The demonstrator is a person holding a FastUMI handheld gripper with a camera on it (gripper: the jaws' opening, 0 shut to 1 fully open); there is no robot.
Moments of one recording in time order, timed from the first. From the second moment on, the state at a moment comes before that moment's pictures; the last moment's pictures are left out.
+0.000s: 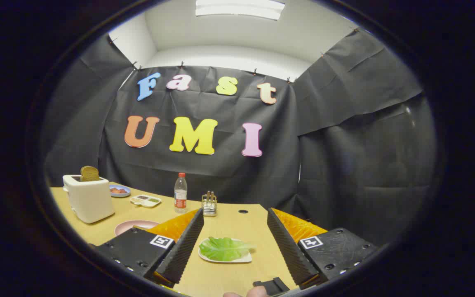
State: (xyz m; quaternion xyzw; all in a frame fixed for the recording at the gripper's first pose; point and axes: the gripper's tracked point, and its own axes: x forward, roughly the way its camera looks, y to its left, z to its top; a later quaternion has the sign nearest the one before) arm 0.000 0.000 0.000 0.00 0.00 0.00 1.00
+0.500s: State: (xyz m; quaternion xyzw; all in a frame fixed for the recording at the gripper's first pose) arm 0.000 0.008 0.009 0.01 0.00 0.01 1.00
